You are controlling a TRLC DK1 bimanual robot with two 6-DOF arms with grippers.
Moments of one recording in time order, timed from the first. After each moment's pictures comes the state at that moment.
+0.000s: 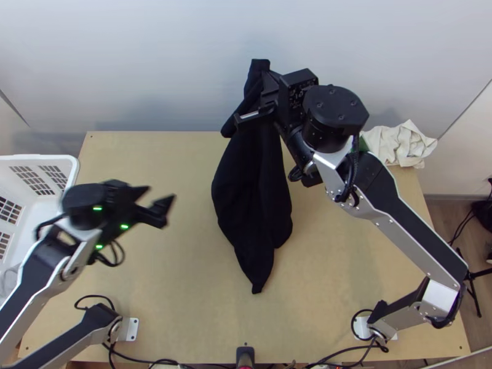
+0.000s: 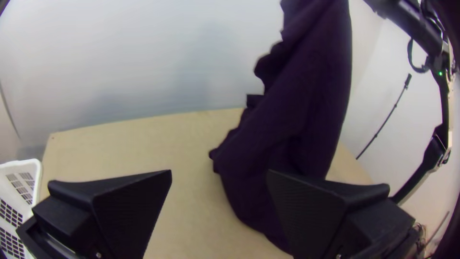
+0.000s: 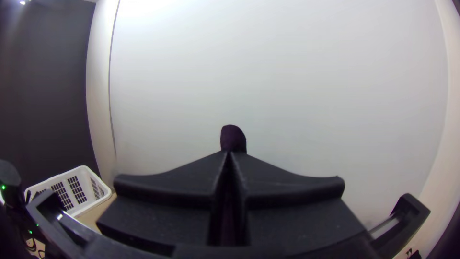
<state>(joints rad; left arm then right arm) -0.48 0.90 1.02 -0.55 0.03 -0.21 0.89 1.66 2.03 -0.30 0.53 -0.05</state>
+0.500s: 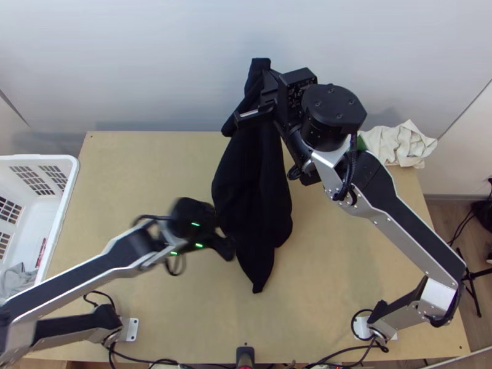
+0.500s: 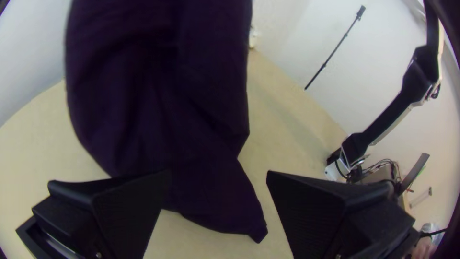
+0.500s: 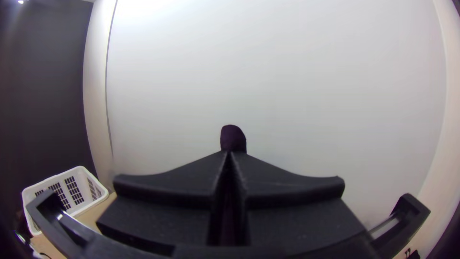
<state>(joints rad) -0.92 1.30 1.05 -0.39 0.10 -0.30 0.88 1.66 2.04 -0.30 0.54 -0.06</state>
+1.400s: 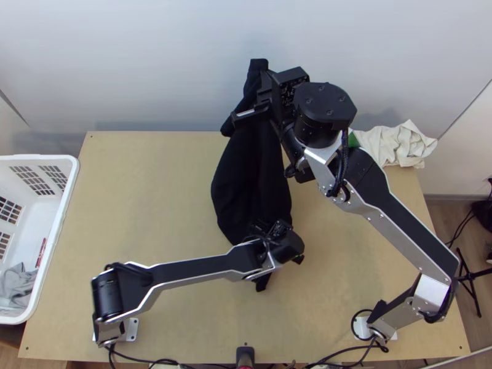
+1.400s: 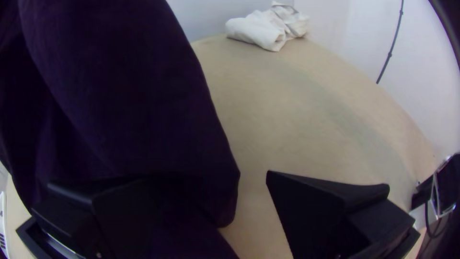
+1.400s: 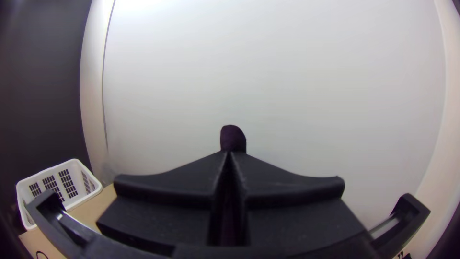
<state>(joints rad) -1.20 1.97 1.45 -0.22 -0.52 -0.42 0.88 1.70 2.07 -0.32 0.56 -0.09</state>
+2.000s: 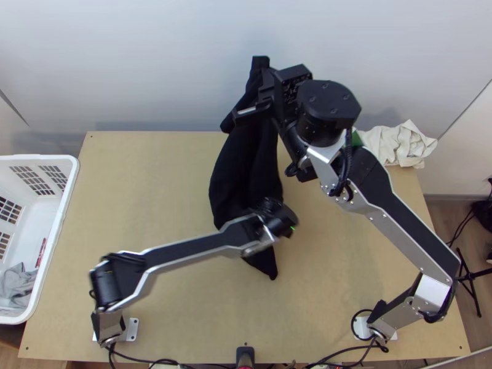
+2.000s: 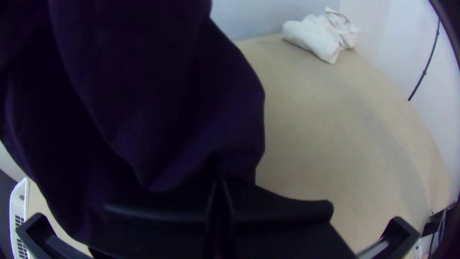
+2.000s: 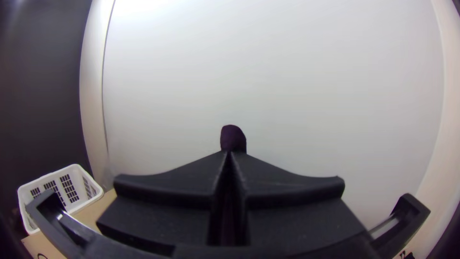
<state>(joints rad) -1.07 1.95 1.56 -0.46 -0.58 -0.45 0.88 1.70 2.10 -0.33 0.56 -0.08</state>
